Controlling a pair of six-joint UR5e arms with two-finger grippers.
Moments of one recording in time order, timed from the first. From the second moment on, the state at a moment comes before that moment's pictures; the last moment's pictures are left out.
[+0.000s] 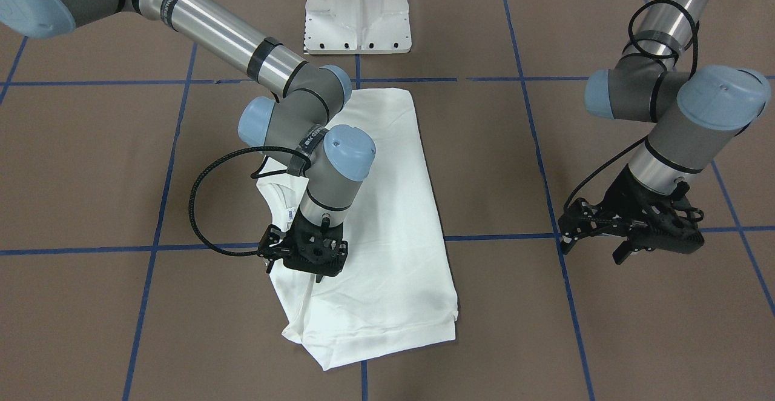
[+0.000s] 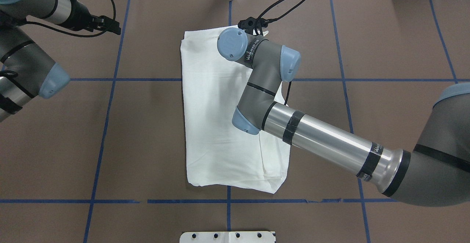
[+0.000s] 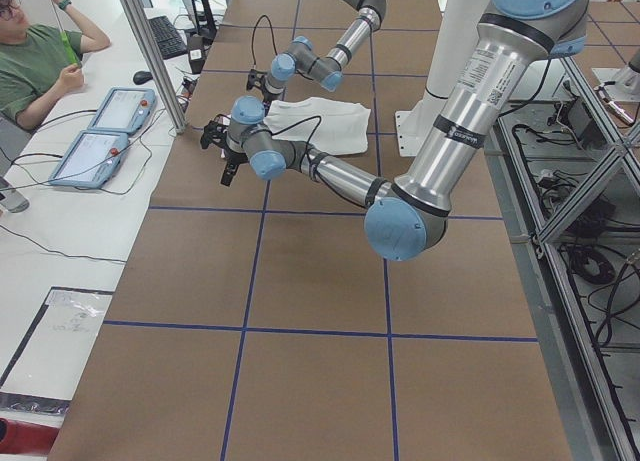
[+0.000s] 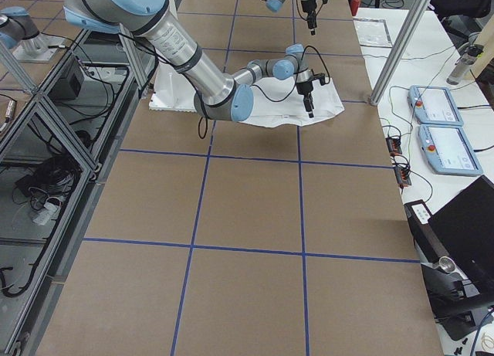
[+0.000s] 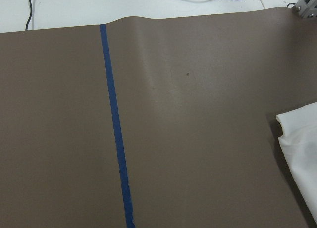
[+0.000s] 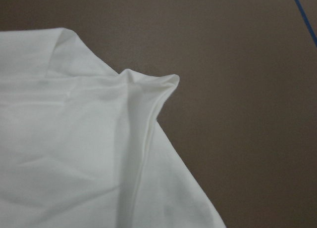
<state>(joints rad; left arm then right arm) -1.02 -2.04 -1.45 -2.17 -2.04 -0.79 0.61 -0.55 0.97 -1.49 1.44 1.17</state>
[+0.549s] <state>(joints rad) -1.02 -2.04 -1.45 -2.18 -2.04 -0.79 0.61 -0.54 0.97 -1.56 1.44 1.10</state>
